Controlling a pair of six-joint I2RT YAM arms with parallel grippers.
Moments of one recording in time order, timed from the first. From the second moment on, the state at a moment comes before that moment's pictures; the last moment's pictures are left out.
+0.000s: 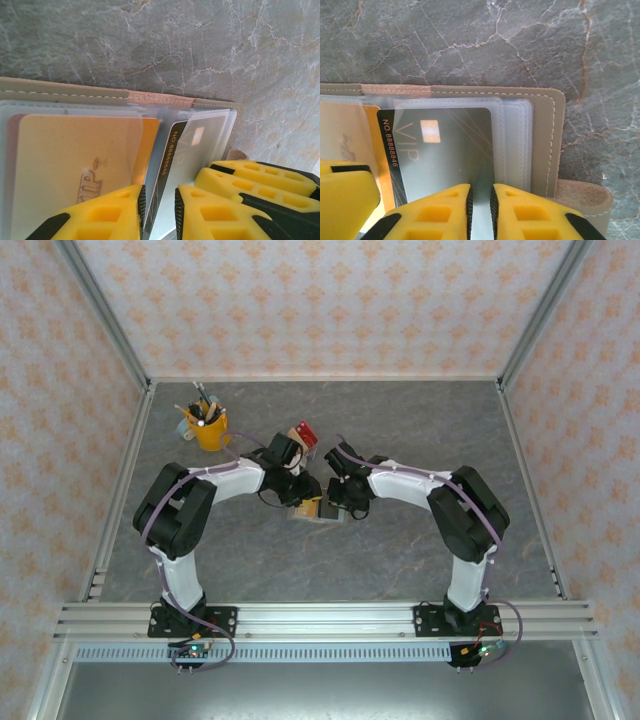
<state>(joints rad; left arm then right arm) -0.46 1.86 1.08 -0.32 0.50 -0.85 0.69 1.86 1.17 -0.54 -0.10 0.85</state>
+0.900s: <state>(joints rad) -0.46 1.89 1.10 -0.33 0.50 -0.82 0.69 1.87 1.18 -0.54 -0.10 0.85</state>
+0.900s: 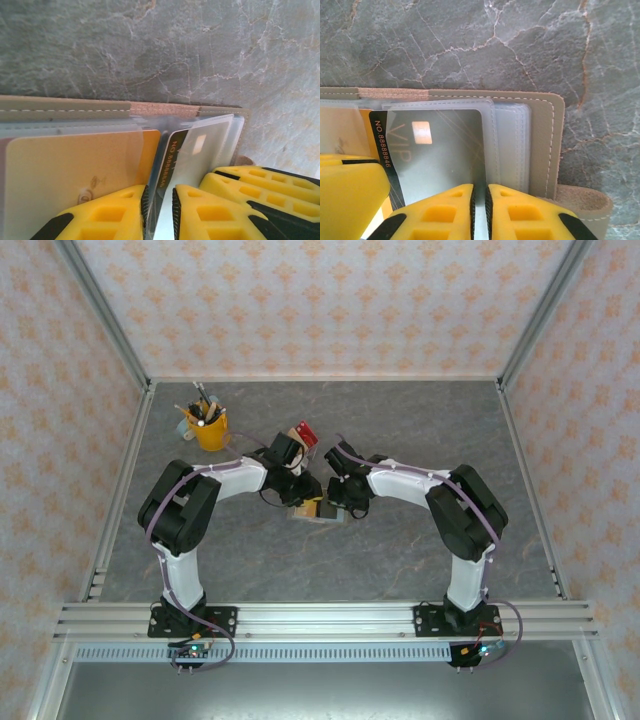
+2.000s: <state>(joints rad) -0.44 1.89 1.10 -0.33 0.55 -0.80 0.68 1.88 1.19 -0.54 -0.12 0.84</state>
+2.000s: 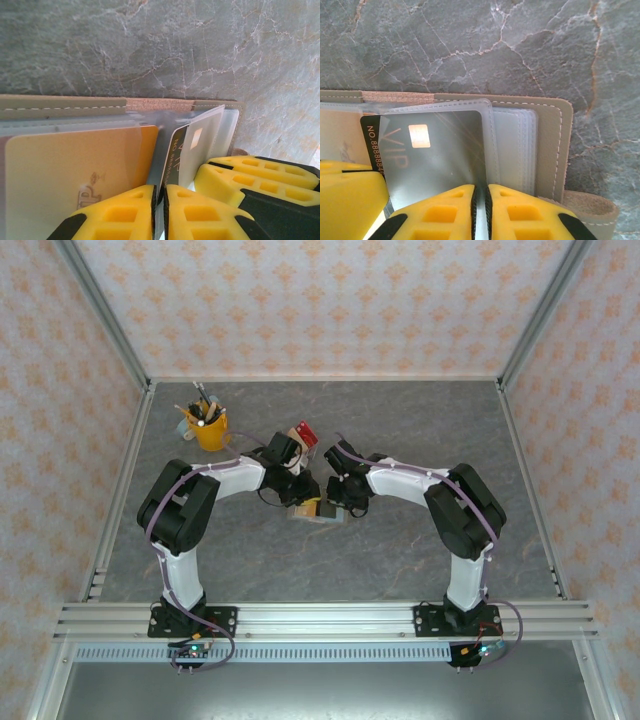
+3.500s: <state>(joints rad) -0.33 1.77 1.02 -0.38 0.55 -0.70 0.66 1.81 1.17 -0.44 -0.26 0.79</state>
